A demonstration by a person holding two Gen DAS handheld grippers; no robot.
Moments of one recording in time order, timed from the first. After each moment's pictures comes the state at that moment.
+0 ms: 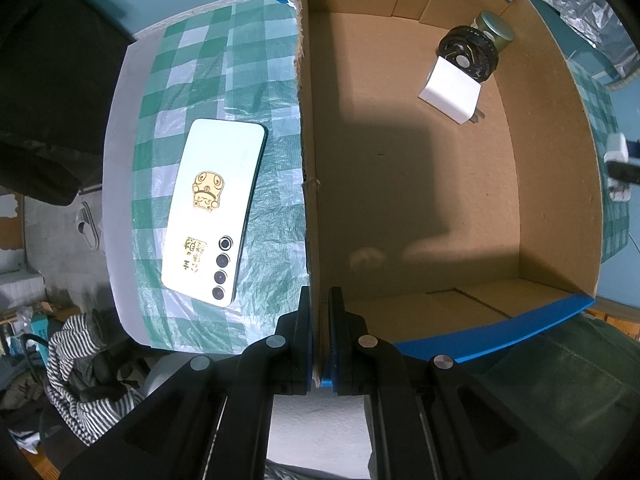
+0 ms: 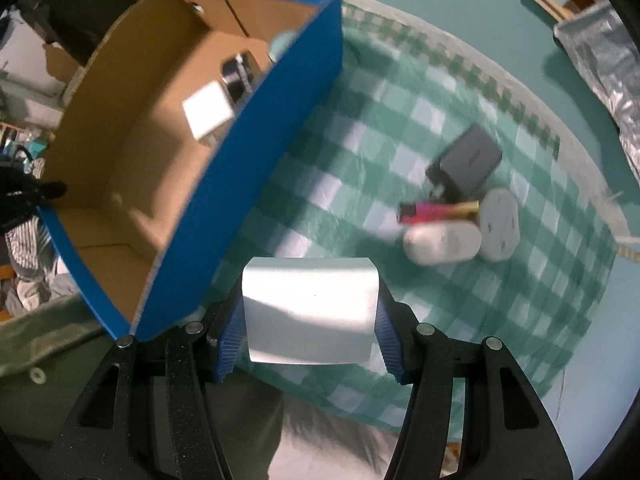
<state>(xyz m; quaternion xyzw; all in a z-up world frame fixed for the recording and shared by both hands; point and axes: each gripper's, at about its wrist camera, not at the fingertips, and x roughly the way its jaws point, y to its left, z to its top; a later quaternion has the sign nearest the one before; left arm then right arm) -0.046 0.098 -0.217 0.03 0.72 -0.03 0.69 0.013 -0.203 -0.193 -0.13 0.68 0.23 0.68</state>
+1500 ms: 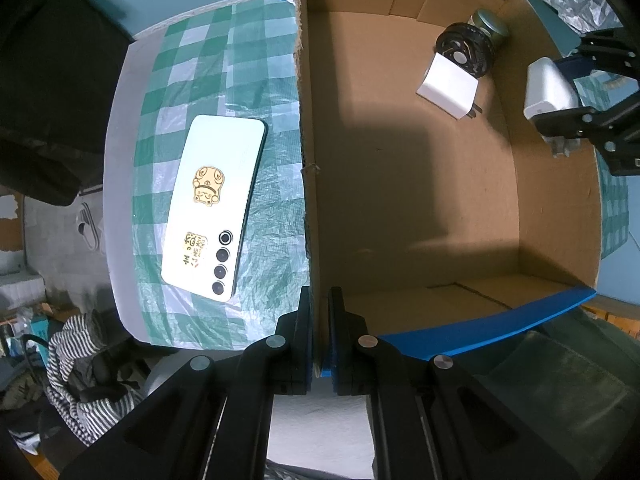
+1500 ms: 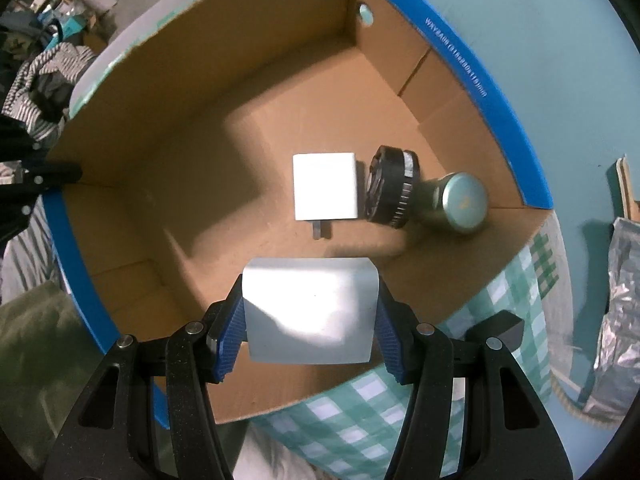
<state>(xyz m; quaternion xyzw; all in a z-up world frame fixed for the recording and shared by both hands) -0.048 0.094 -0.217 0.04 0.72 -0.03 0.70 0.034 -0.052 -0.215 -0.32 0.64 0.33 0.61</state>
